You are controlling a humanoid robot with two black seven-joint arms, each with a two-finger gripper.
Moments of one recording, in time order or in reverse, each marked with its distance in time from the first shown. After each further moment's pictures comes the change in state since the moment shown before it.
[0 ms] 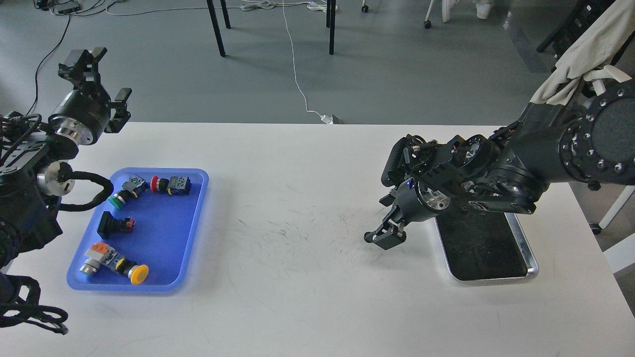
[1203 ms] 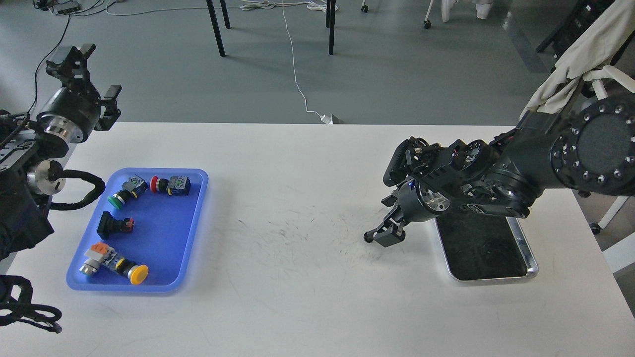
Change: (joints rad) left arm -0.002 0.024 -0.002 0.000 0.000 0.000 -0.004; right arm -0.045 0.004 -0.004 -0.054 0.061 -0.008 0.000
